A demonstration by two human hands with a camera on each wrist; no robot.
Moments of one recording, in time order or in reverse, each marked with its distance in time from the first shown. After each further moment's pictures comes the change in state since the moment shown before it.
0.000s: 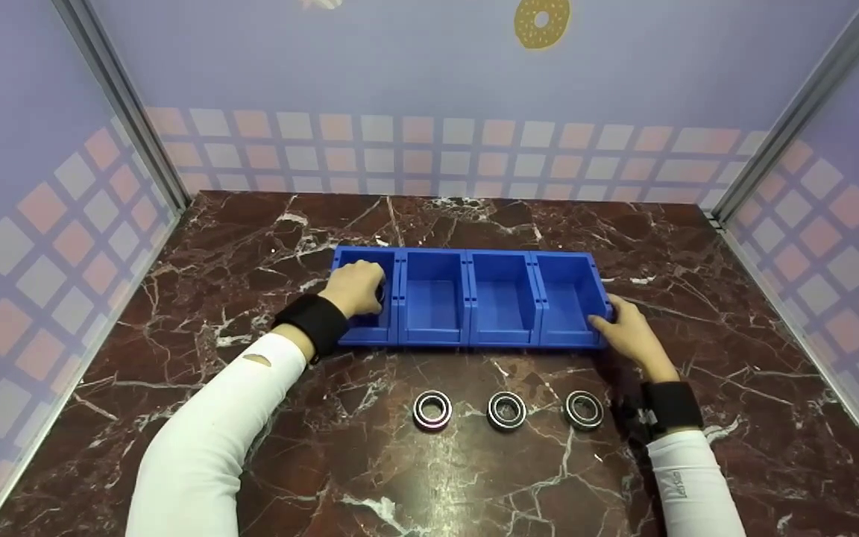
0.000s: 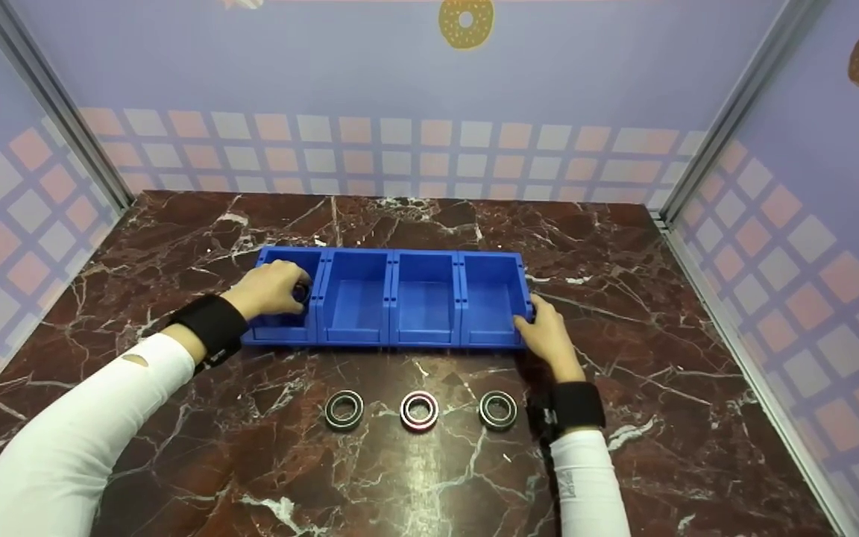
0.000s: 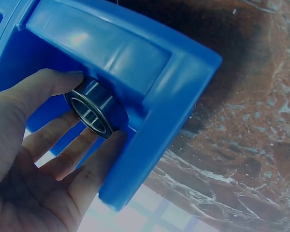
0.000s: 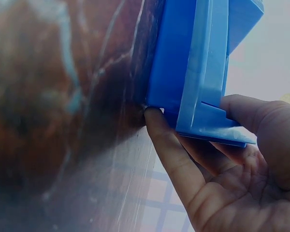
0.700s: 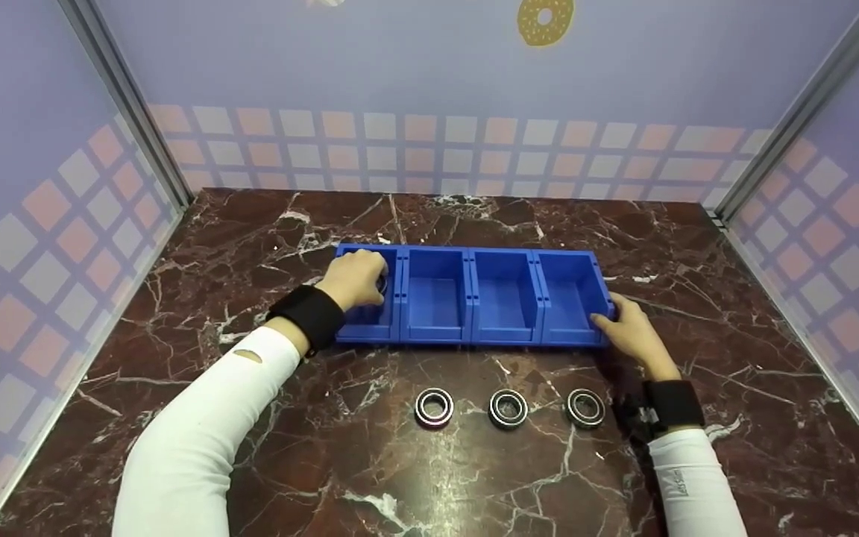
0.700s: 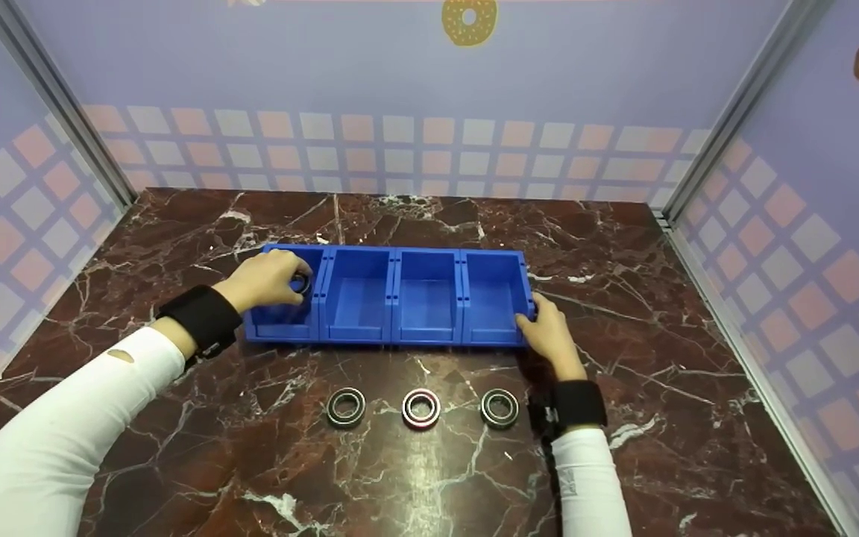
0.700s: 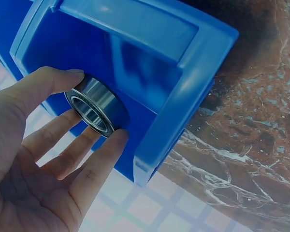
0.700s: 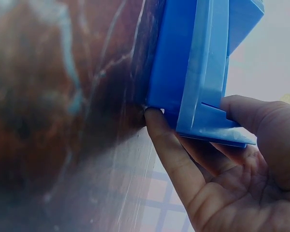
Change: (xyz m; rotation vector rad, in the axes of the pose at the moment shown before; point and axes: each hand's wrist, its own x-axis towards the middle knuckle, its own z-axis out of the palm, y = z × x) left_hand -0.010 0.007 -0.022 -0.010 0.025 0.021; right_hand 0.000 0.001 0.000 -0.001 0.000 0.004
